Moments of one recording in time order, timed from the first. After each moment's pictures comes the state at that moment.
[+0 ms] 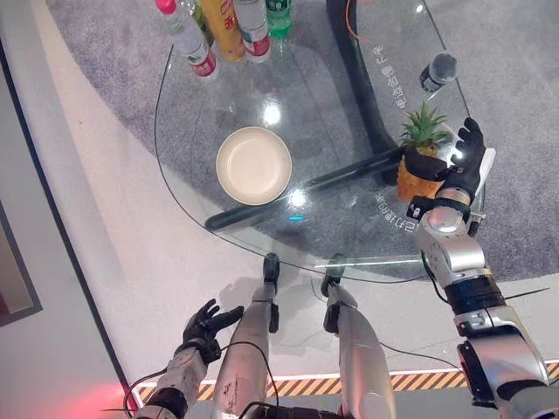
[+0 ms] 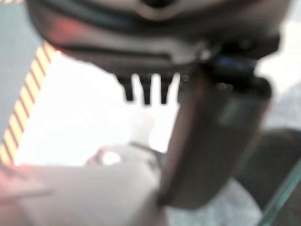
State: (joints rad) left arm -0.16 0.29 -0.25 0.92 -0.75 -0.06 0.12; right arm -0.72 -0.48 0.14 0.47 0.35 0.15 -0.74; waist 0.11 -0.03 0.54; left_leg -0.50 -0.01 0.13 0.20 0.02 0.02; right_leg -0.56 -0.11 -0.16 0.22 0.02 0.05
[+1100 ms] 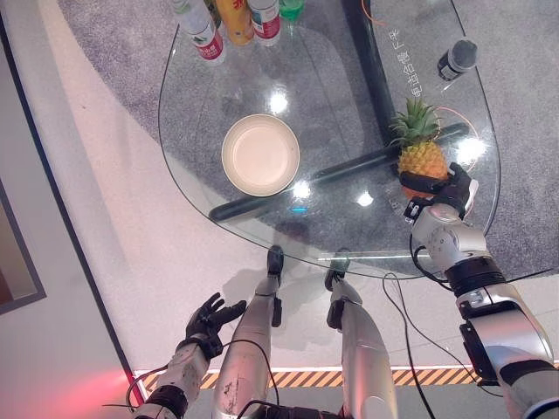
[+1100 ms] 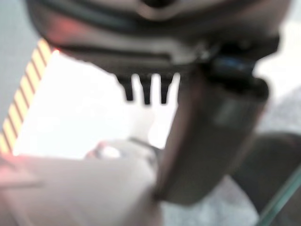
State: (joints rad) left arm -0.17 0.30 -0.27 0.90 -0.80 -0.07 0.09; right arm -0.81 -0.51 0.21 0.68 0.84 0.23 -0.75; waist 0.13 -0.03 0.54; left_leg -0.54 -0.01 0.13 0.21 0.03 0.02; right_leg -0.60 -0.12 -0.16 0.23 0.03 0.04
